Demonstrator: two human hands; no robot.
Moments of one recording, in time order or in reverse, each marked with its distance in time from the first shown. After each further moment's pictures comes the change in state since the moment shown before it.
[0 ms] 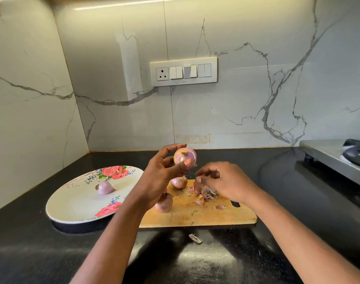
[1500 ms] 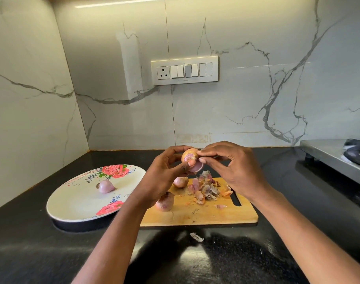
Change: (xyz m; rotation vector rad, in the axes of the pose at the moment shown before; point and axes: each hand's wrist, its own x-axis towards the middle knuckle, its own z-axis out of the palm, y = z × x) left_hand 0.000 0.000 0.000 0.191 -0.056 0.094; right_hand -0.003 -0.014 -0.017 0.108 0.414 -0.513
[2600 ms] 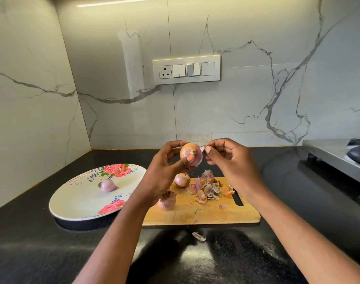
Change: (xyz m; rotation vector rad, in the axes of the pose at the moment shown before) left_hand 0.000 0.001 0.001 -0.033 0.099 0.002; right_hand 0.001 -0.010 0.012 0.321 0.098 0.469
